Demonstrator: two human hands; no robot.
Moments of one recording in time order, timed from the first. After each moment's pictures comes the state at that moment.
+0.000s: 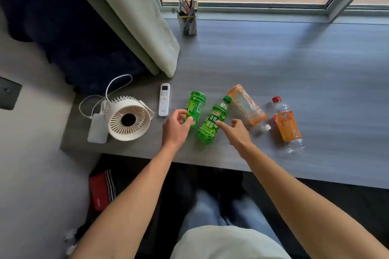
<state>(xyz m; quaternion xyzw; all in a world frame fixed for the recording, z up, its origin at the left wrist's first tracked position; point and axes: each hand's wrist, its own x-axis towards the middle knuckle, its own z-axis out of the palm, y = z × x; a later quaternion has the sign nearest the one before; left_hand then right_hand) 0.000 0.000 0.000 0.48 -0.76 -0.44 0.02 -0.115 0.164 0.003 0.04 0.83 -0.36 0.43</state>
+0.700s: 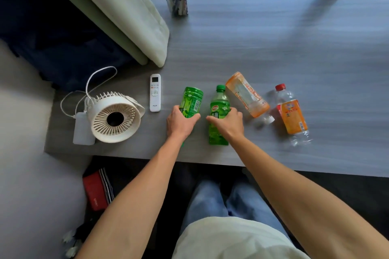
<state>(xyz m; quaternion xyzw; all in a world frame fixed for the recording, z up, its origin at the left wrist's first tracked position) -0.034 0.000 -0.063 0.52 -0.76 -0.38 -0.08 -0.121 0.137 -0.056 0.02 0.88 -0.30 0.35</state>
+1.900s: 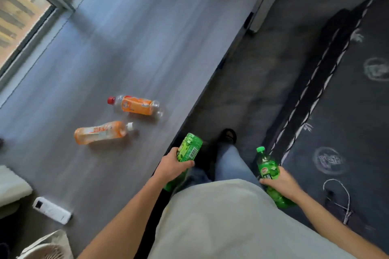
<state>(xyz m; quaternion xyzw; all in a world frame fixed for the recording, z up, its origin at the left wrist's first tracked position) -0.030 0.259 -0.044 -0.02 -0.85 -0.23 -0.48 0.196 0.573 -0.035 0.53 0.67 -0.41 0.32</state>
